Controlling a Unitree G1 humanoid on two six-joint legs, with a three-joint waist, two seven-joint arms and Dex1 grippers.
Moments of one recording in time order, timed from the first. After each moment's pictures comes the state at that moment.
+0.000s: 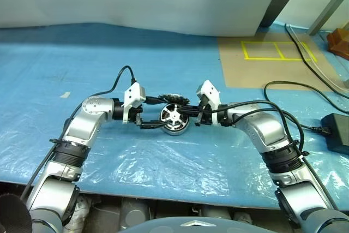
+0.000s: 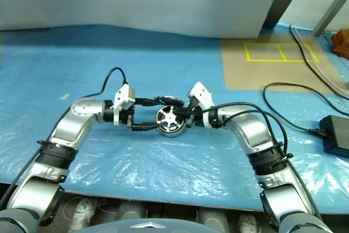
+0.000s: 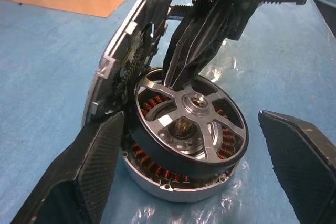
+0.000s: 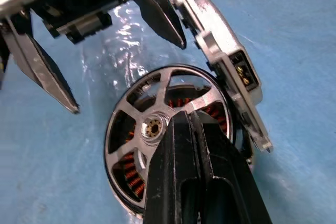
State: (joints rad) left arm -0.50 0.51 -0.16 0.17 -0.30 0.22 -1.24; right arm -0.49 -0.45 0.22 -0.10 0.39 0.75 0.86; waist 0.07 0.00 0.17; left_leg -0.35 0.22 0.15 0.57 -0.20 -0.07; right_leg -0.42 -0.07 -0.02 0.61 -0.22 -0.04
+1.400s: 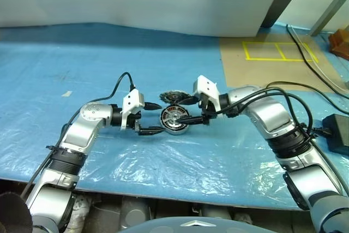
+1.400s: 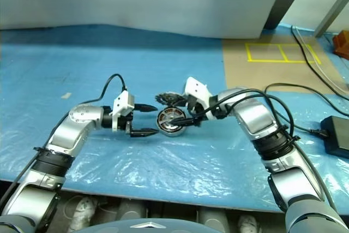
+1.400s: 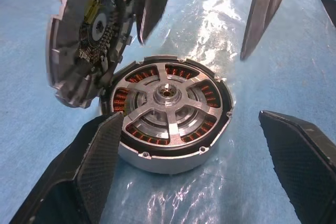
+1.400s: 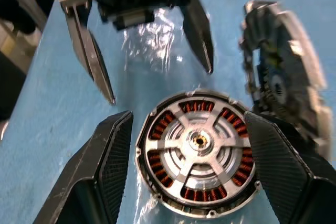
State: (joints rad) left arm -0.43 0.52 -0.17 0.11 -0.29 0.23 -1.21; right arm -0.63 -0.57 0.30 -0.11 0.31 0.70 1.07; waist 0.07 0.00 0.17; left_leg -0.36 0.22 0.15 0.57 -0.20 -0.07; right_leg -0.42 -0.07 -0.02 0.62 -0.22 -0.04
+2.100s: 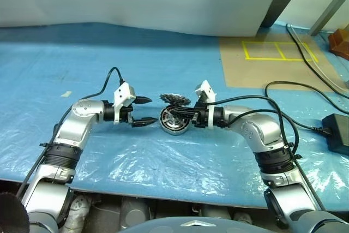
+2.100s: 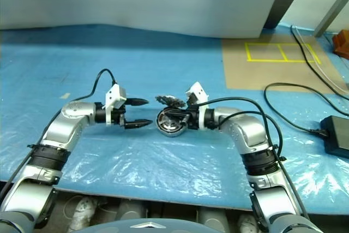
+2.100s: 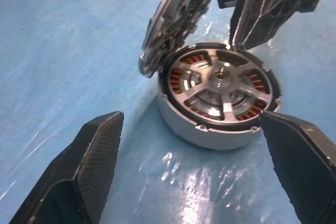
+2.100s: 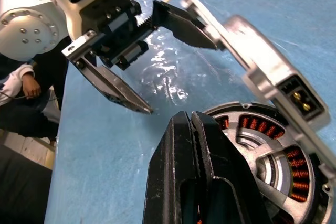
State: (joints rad) left arm -0.49 0.54 -0.10 0.25 -0.30 0.23 -1.18; right arm -0.48 -0.34 0.15 -0.08 0.48 0.88 0.84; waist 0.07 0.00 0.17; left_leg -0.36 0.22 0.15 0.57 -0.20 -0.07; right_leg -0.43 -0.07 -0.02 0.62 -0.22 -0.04
